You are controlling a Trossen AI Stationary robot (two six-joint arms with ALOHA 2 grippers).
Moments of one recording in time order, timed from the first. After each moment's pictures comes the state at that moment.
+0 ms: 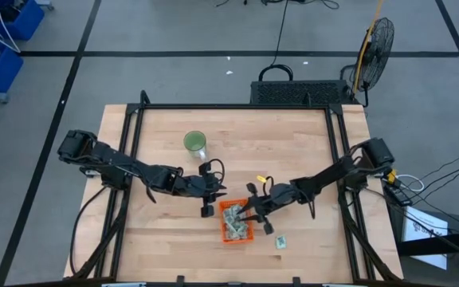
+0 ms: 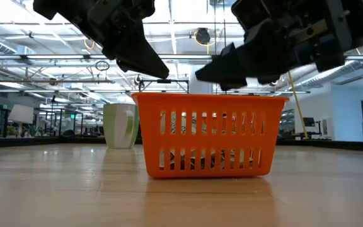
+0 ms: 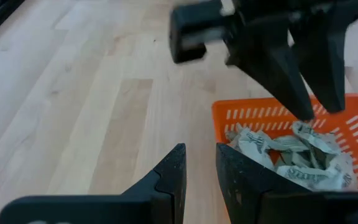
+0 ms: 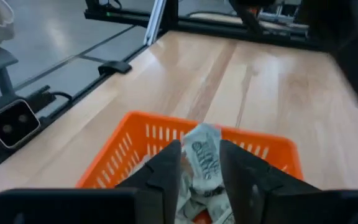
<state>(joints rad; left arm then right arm) -0.25 1.54 0.86 0.05 -0.26 -0.17 0.29 1.76 0.65 0.79 -0.08 -0.02</state>
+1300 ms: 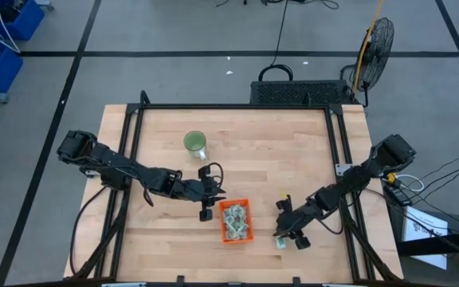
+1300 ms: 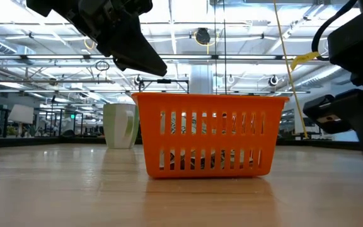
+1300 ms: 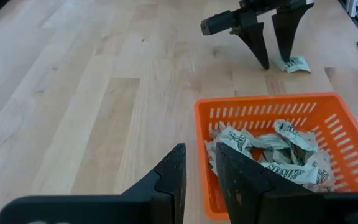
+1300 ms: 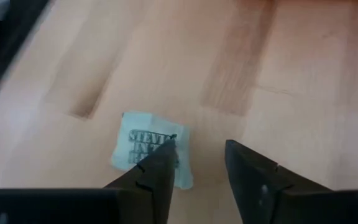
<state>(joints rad) -0.28 1.54 0.86 0.06 -0.26 -0.20 0.57 1.55 0.52 0.17 -0.05 0.31</state>
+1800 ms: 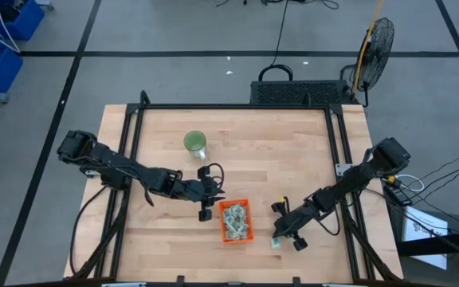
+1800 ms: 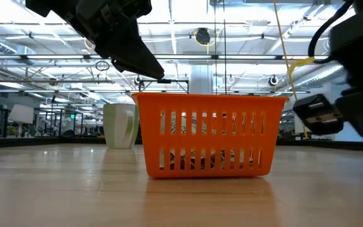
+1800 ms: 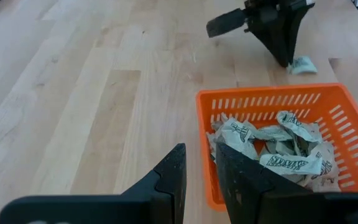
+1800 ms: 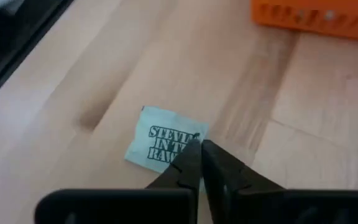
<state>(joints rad) -0.28 1.54 0.86 0.03 -0.26 -0.20 0.57 1.63 0.52 0.32 -0.05 0.20</state>
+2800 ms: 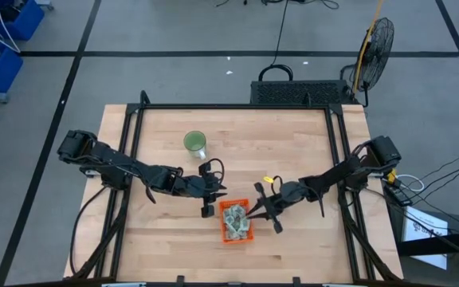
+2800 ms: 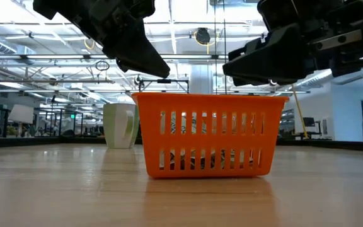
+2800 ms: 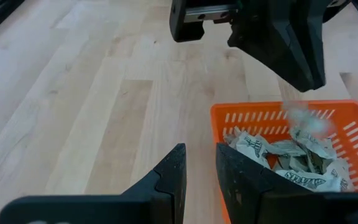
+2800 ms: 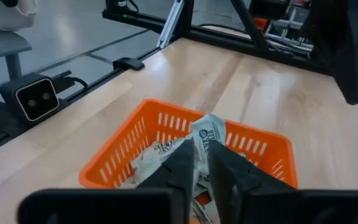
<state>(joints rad) -0.25 1.54 0.86 0.06 -0.26 -0.19 0.30 1.68 0.52 0.89 -0.10 -0.13</state>
